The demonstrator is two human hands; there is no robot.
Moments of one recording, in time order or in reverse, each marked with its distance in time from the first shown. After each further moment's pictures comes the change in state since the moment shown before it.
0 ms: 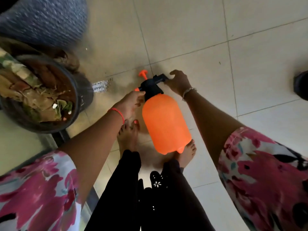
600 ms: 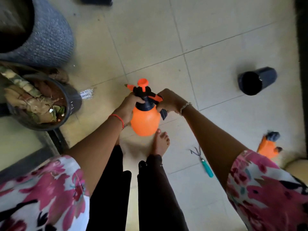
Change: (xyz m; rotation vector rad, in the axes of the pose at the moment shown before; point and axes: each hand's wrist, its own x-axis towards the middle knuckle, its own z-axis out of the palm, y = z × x) left_hand -0.088 0.193 -0.092 -0.850 -0.400 0.017; right_hand -0.142 0.013 -0.109 -0.100 -0.292 -0.060
